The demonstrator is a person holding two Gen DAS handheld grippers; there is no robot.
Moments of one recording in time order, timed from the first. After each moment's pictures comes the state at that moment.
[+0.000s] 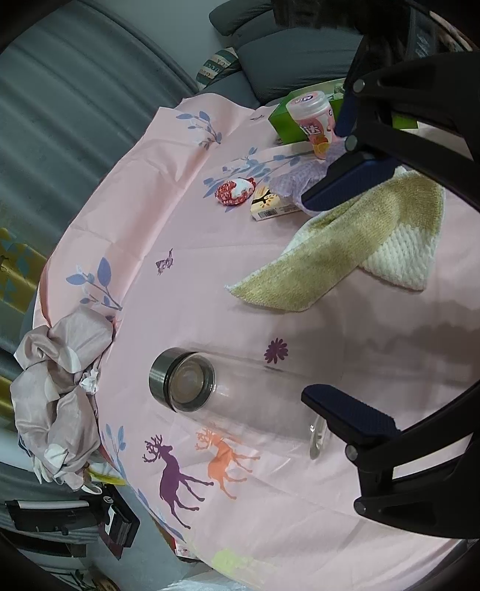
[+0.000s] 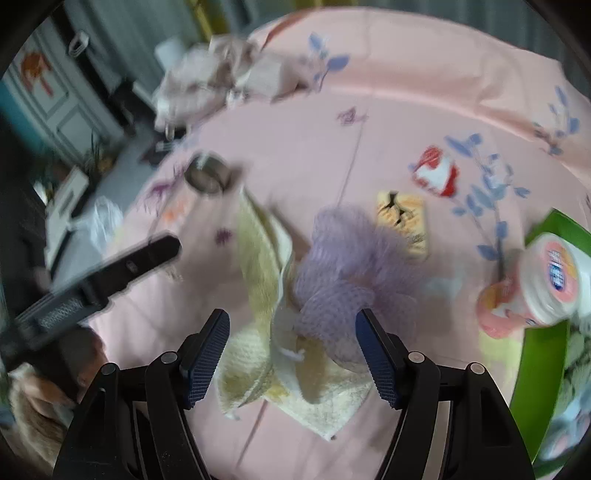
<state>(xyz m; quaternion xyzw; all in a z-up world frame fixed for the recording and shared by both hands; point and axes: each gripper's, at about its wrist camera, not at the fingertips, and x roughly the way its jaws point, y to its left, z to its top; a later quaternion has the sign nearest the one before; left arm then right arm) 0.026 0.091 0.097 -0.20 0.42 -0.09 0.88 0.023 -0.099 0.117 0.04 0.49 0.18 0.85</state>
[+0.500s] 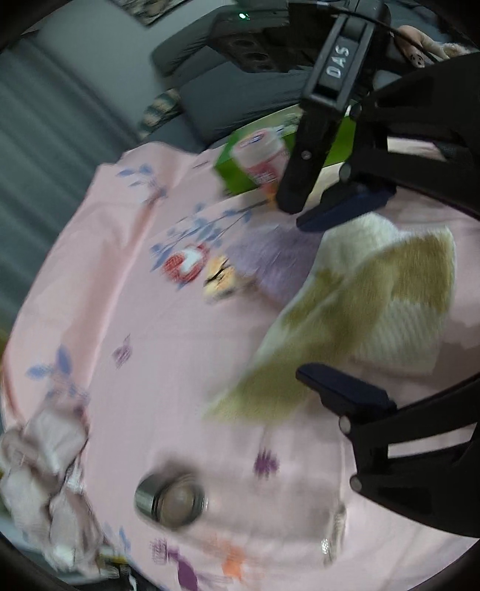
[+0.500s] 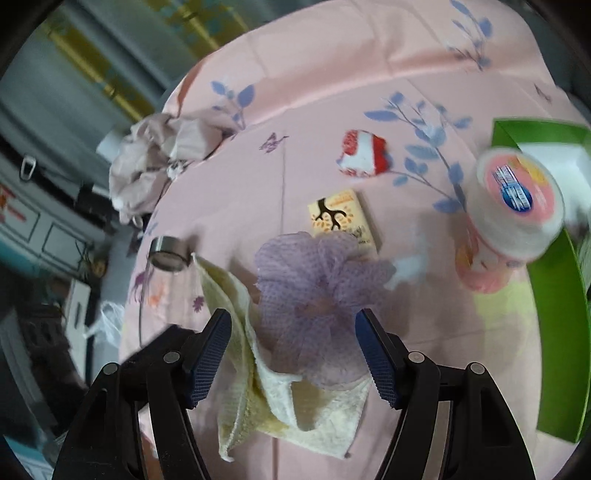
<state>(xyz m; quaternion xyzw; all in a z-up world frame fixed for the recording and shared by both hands) 0.045 0.012 0.086 -0.15 0.46 -0.23 0.84 0.036 -0.153 0.095 0.23 0.47 0.10 0.85</state>
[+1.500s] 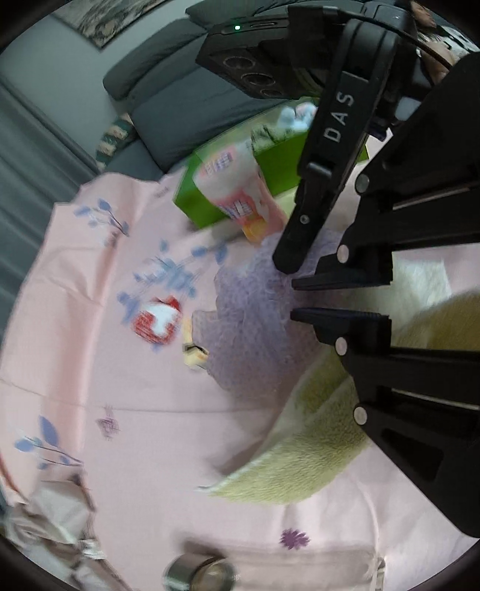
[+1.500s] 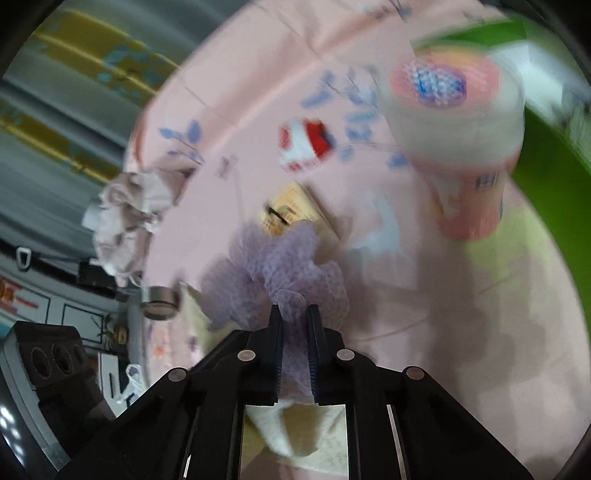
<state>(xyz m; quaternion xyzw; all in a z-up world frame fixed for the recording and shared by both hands) 0.051 -0.042 0.086 -0.11 0.46 -0.30 0.83 0.028 -0.184 0.061 0.36 0.43 0.05 0.83</state>
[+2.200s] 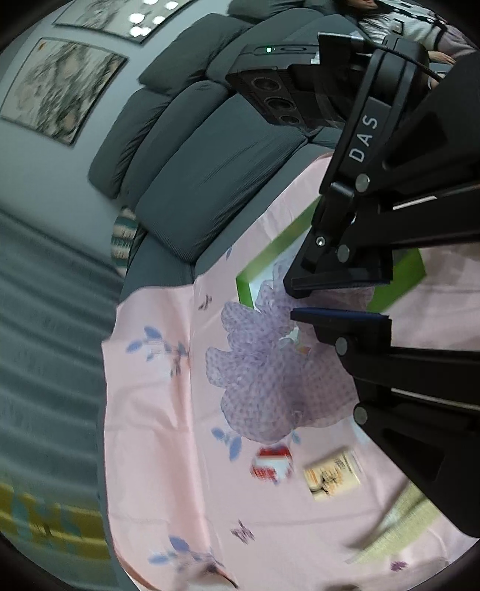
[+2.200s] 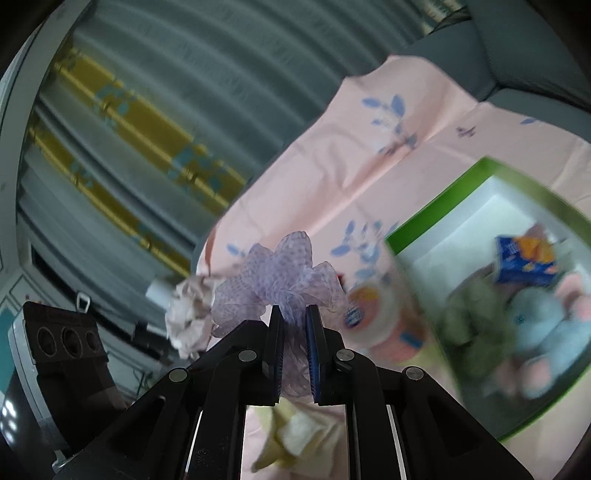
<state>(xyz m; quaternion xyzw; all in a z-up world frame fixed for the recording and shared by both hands) 0.011 -0.178 0.197 -0.04 0.35 -0.42 0.84 -0.052 -0.305 0.156 0.39 0.23 0.06 0.89</state>
